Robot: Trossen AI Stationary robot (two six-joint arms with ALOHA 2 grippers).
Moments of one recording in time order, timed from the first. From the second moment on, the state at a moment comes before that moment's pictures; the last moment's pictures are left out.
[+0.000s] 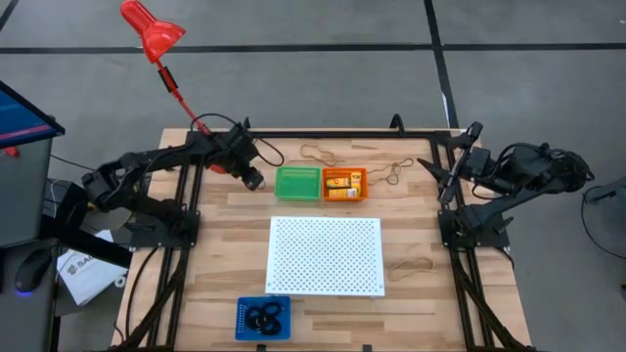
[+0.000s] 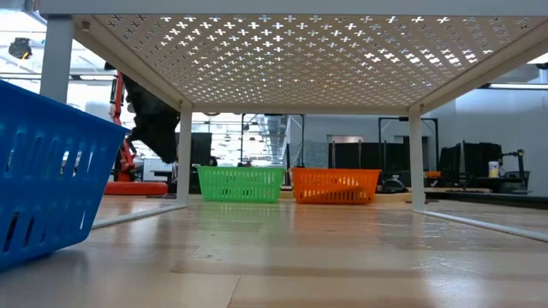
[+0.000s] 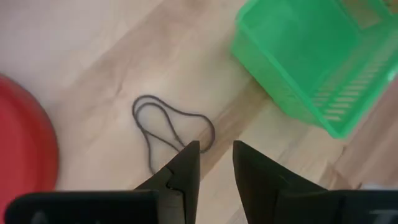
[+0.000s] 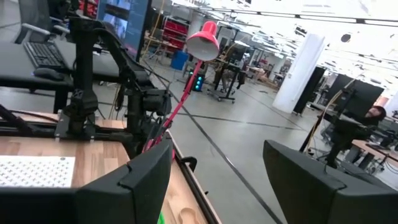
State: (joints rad) left arm 0.70 1.35 0.77 -0.57 0.16 -0.12; right arm 0.35 0.58 0.97 -0.36 0.79 -0.35
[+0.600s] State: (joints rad) left arm 0.70 1.45 0.68 -0.39 0.01 -0.22; right arm 0.35 0.59 0.97 -0.38 0.78 -0.36
